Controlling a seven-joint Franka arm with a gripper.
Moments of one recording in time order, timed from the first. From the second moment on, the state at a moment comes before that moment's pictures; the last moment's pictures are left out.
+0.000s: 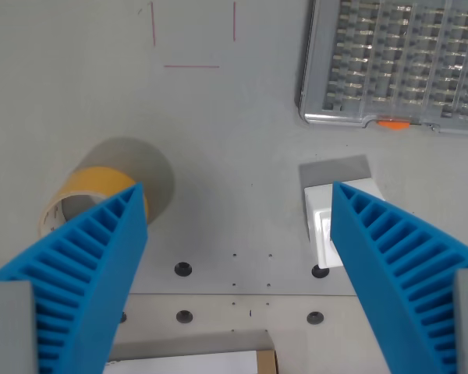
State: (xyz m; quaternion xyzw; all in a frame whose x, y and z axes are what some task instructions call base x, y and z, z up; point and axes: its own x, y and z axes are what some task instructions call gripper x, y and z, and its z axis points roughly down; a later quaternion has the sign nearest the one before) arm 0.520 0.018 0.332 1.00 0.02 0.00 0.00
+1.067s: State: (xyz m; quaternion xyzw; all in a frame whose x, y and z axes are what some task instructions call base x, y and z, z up) arm 0.516 0.013 0.324 1.00 -0.01 -0.01 0.00
